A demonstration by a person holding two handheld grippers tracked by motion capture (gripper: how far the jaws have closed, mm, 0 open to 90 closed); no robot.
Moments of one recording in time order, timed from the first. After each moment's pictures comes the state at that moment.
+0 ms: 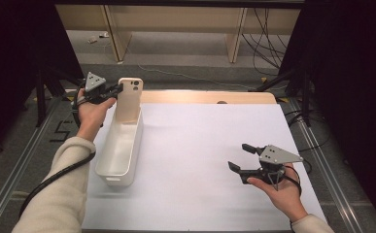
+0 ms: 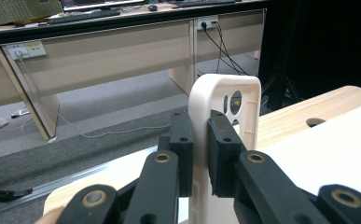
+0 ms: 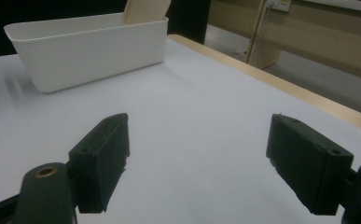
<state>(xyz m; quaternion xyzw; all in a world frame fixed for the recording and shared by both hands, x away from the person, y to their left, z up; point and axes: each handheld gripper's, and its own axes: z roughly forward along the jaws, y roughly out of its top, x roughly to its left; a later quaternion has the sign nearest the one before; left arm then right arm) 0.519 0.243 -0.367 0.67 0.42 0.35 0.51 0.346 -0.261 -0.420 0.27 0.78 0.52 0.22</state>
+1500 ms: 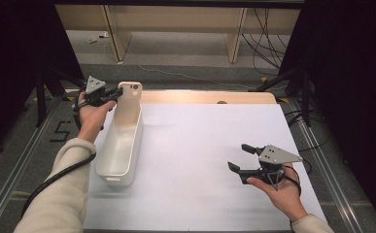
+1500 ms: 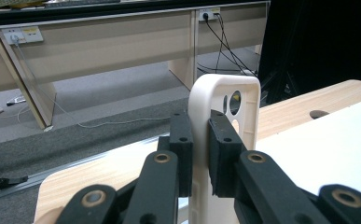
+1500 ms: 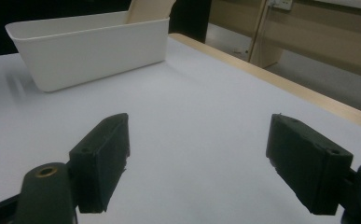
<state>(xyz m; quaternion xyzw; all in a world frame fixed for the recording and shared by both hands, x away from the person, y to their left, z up) 0.523 0.248 -0.384 0.67 0.44 0.33 0.50 0.347 -0.260 -0.421 0.27 0.78 0.52 0.22</state>
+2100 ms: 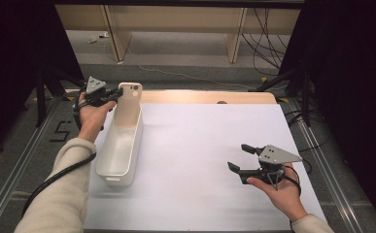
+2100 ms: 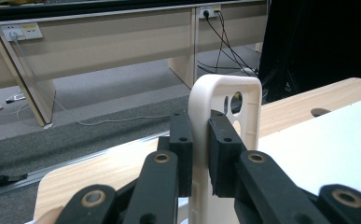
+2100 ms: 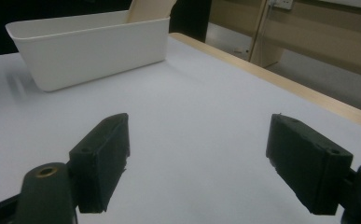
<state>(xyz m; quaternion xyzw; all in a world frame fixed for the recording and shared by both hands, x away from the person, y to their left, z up) 0.525 0.249 -0.386 0.67 0.44 0.33 0.50 0.347 -0.260 -0.421 0.27 0.78 0.52 0.22</state>
